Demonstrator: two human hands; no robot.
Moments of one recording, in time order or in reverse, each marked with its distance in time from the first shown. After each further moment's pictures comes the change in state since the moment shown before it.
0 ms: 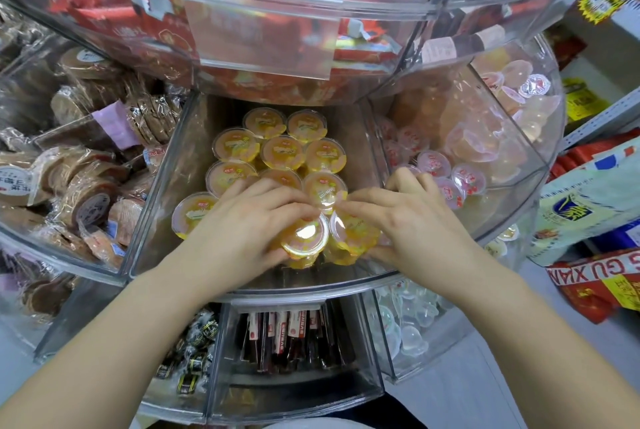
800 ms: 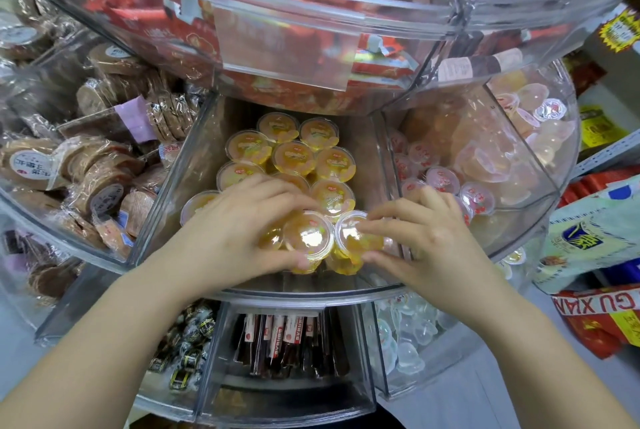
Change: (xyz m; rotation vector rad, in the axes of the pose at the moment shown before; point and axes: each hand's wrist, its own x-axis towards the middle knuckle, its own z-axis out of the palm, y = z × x) left_hand -0.006 0.002 -0.016 -0.263 0.011 -0.164; right_hand -0.011 0.009 0.002 0.226 0.243 -0.031
